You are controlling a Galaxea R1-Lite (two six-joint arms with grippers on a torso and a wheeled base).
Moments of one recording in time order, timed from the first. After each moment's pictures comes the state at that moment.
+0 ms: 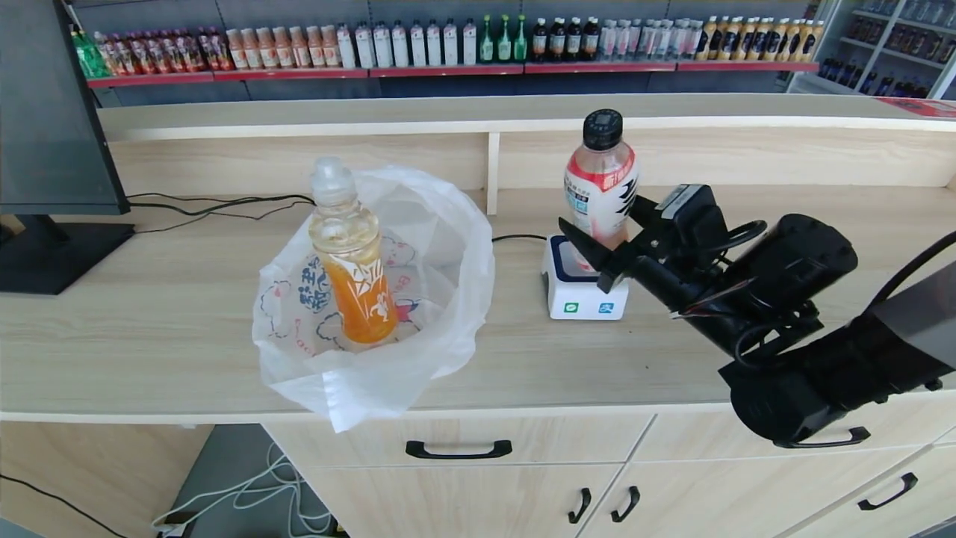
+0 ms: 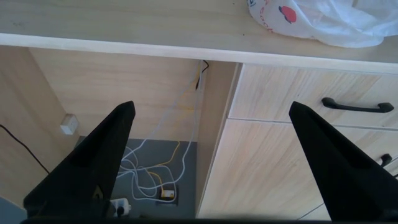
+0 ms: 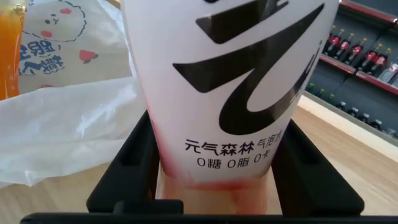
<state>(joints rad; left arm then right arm) 0.00 0.00 0.00 0.00 0.00 -0.01 0.40 2.02 -0.90 -1.57 0.34 -0.46</state>
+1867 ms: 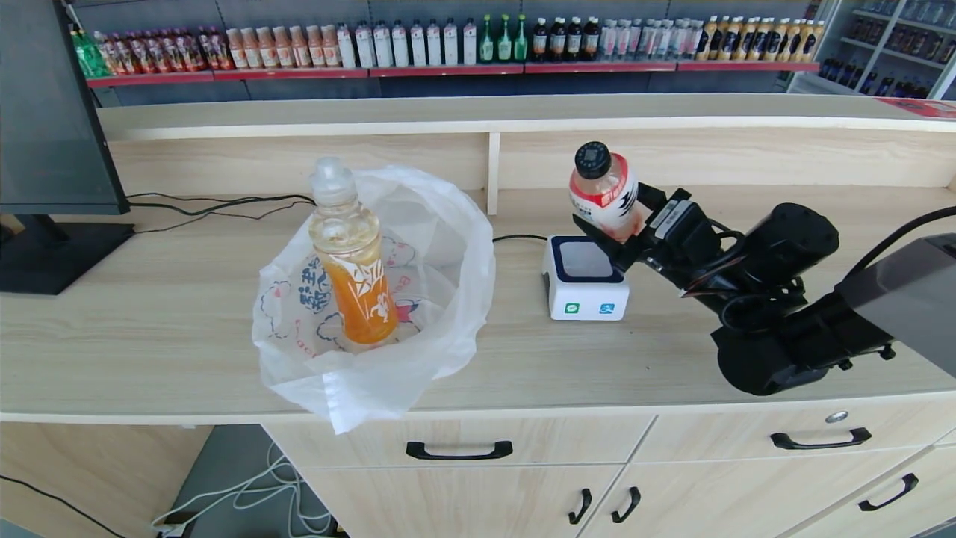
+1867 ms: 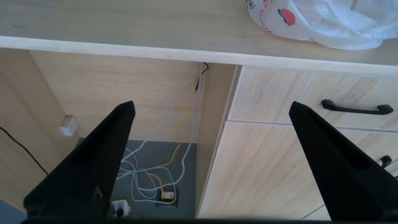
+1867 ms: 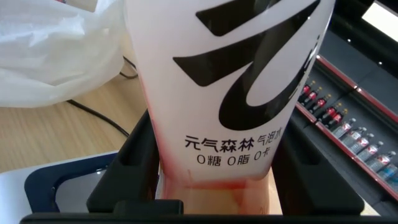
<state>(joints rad) 0.00 0.00 0.00 -0.01 0.00 -0.01 0.26 2.15 -1.10 -1.57 0.56 -0.68</state>
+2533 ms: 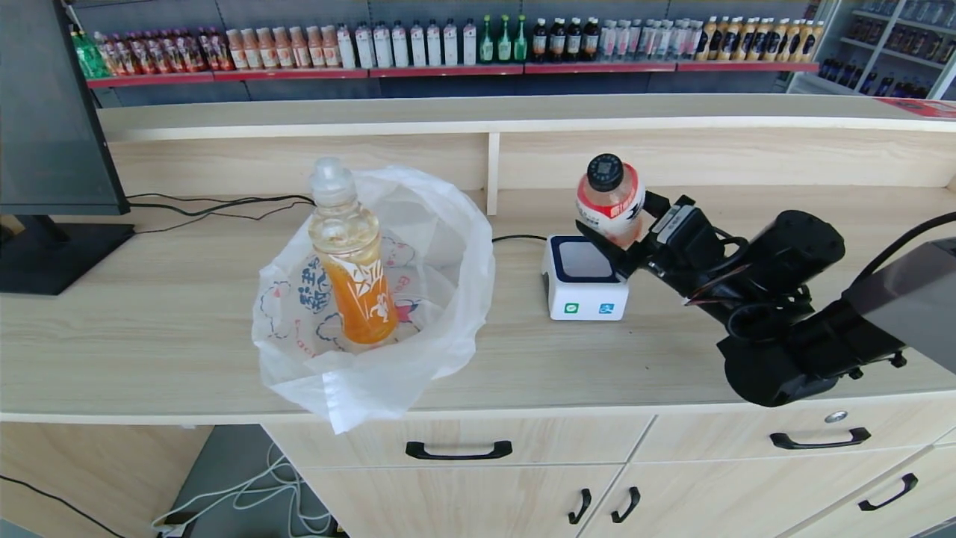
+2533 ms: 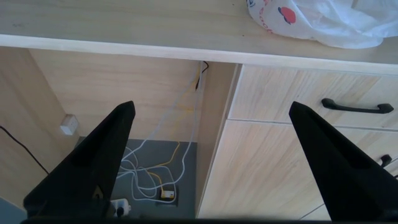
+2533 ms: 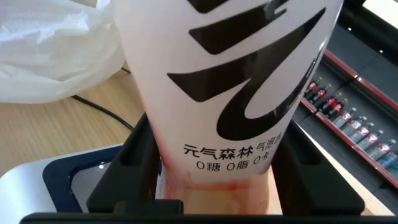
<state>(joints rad) 0.00 0.00 0.00 0.00 0.00 -0.01 0.27 2.13 -1.03 -1.57 0.52 -0.67</state>
